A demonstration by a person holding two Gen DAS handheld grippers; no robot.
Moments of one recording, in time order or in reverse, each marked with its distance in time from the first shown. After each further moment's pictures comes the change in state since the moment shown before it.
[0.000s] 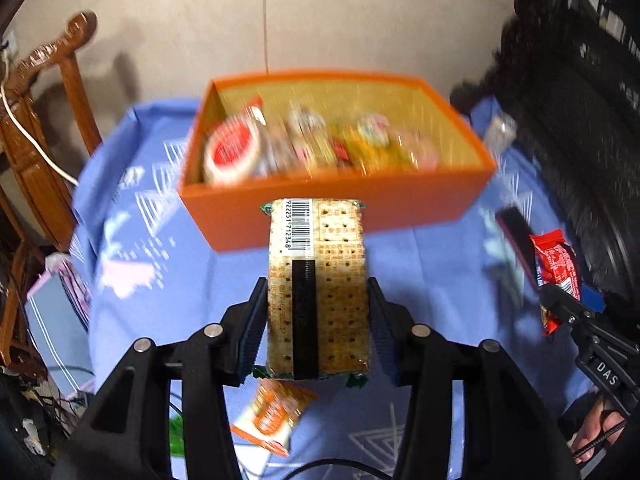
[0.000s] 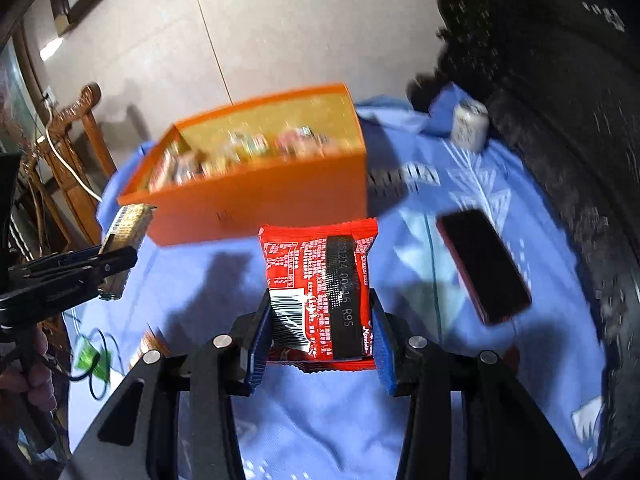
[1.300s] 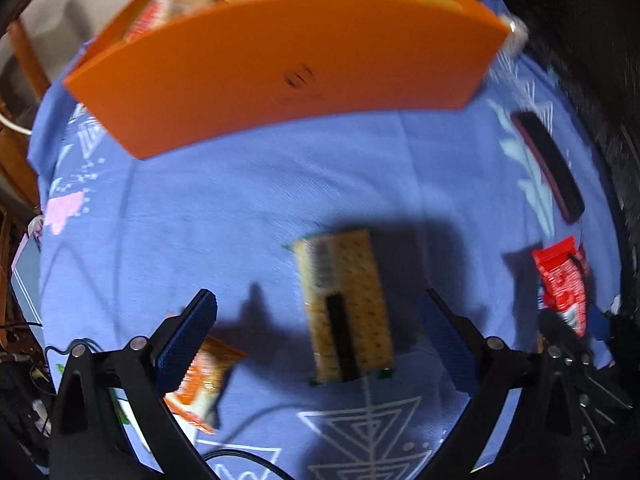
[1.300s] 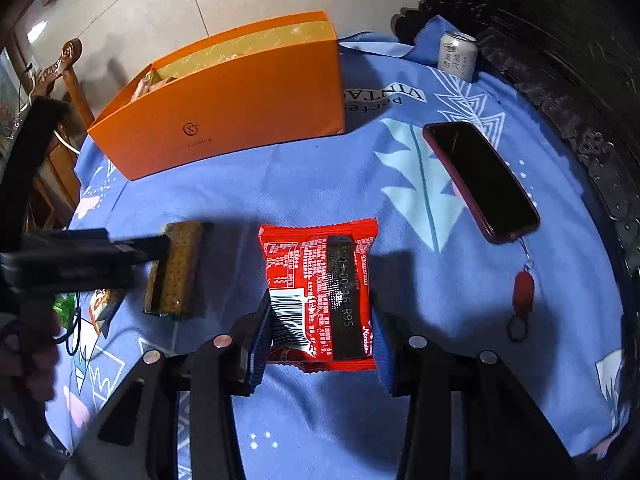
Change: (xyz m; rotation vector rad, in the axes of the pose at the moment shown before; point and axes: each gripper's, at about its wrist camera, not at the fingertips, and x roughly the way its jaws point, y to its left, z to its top) left arm 0.100 -0.065 -0.069 0.059 0.286 0.018; right arm 0.033 -0.023 -0.090 0.030 0.167 -0.061
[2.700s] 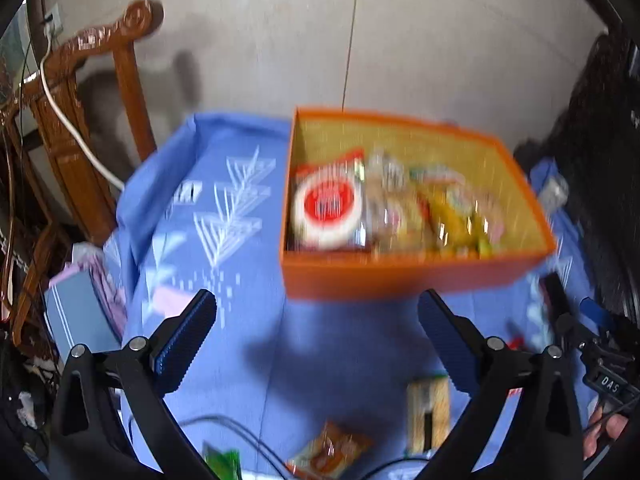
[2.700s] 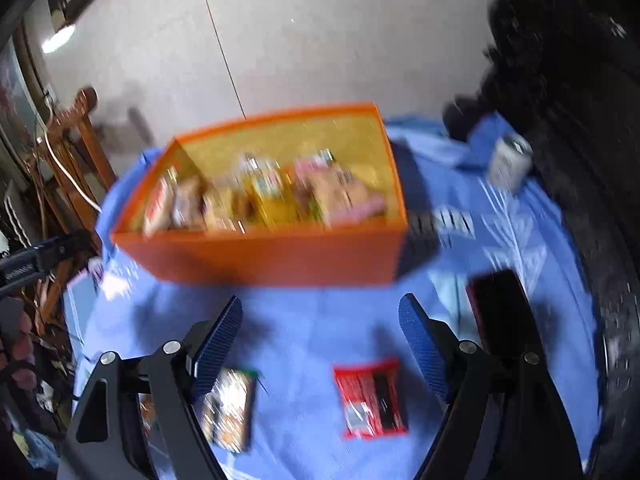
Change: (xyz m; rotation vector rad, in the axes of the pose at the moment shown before) left arm -0.111 0.133 0.062 -0.204 -0.292 0.071; right arm -0.009 0.030 0.121 -0.071 -0.083 0.057
